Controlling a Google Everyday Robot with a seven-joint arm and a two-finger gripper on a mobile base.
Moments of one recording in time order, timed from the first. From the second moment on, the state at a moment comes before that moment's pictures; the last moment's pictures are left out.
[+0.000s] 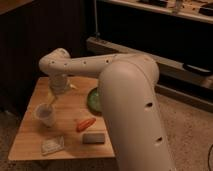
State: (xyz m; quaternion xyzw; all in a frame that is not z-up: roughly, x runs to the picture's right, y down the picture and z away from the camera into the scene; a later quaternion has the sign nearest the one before) arm -0.236 0.052 0.771 -0.34 0.07 0.37 0.86
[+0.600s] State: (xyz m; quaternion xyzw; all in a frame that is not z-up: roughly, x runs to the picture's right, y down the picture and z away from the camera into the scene) arm -0.265 0.048 0.775 -0.33 0.04 0.37 0.87
